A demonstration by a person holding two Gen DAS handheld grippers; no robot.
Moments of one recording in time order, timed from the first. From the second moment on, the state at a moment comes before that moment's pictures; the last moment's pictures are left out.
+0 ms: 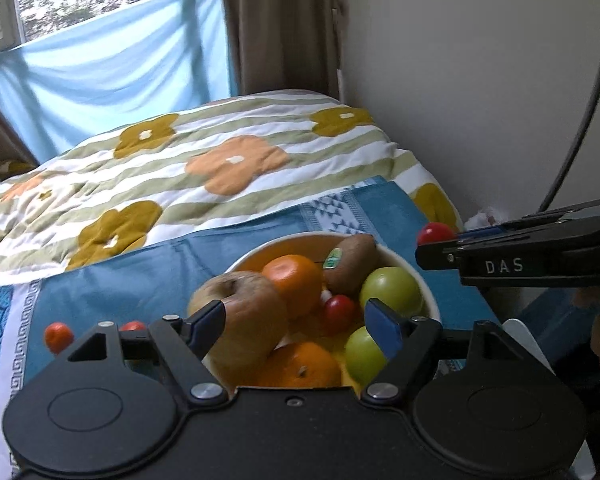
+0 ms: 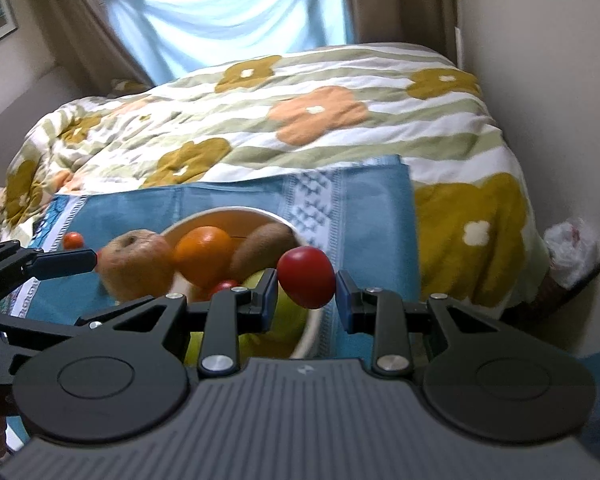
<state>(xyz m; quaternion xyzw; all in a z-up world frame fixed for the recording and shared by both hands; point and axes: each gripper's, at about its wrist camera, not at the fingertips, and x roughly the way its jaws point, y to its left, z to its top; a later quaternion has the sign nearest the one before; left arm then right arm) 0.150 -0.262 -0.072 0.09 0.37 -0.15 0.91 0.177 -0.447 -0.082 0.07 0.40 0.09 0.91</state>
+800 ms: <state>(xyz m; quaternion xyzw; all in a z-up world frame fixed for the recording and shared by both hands) 0.121 -0.172 -0.072 0.03 0.39 -0.03 0.92 0.182 -0.367 -0.105 -0.01 0.40 0.18 0.90</state>
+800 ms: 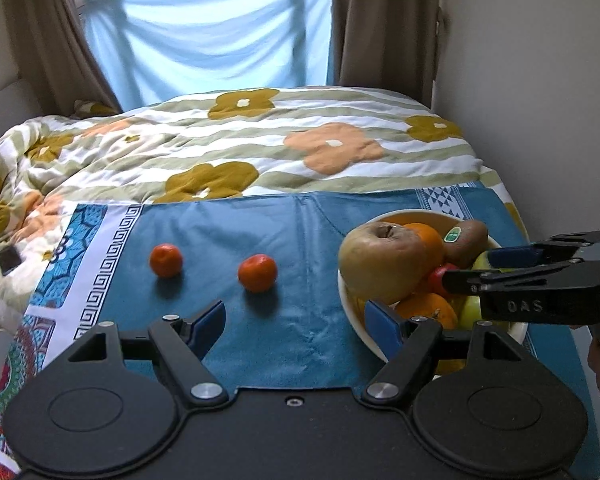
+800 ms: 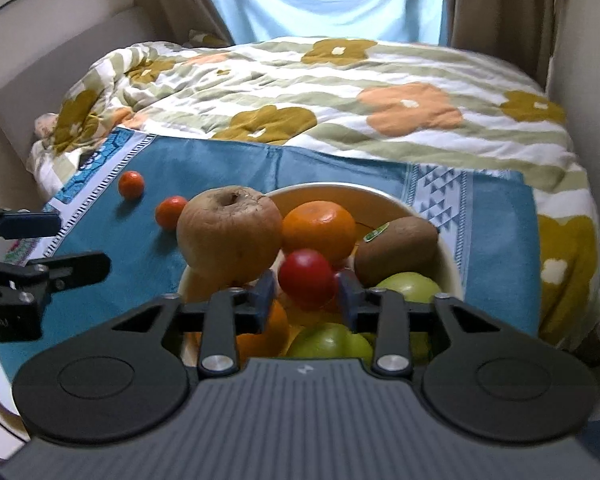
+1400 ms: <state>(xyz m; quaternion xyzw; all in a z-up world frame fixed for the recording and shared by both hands) 0.078 -0.138 -0.030 0.01 0.35 0.00 0.94 0.139 -0.379 -0.062 0.02 0.39 0.15 0.91</state>
